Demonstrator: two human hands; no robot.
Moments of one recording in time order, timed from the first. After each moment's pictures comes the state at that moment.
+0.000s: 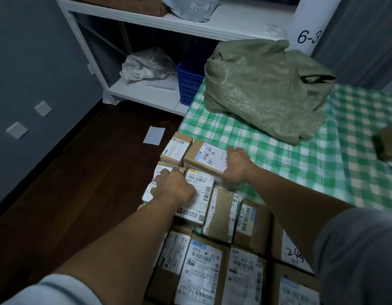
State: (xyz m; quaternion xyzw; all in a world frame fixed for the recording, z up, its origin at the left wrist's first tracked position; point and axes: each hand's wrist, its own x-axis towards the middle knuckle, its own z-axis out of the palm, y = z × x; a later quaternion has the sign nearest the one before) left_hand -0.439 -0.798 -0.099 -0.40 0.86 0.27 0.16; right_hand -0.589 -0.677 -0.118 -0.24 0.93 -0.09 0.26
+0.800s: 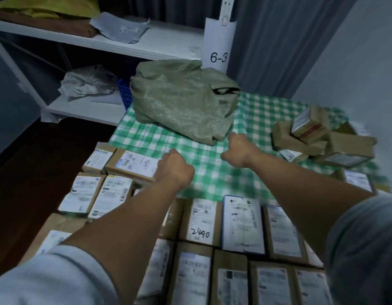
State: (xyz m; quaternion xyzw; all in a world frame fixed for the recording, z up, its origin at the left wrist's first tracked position) left_hand -0.526 -0.611 -0.017 -0.31 0.88 0.36 0.05; right_hand -0.643 -0.460 0.003 -0.15 0.97 -0.09 0.17
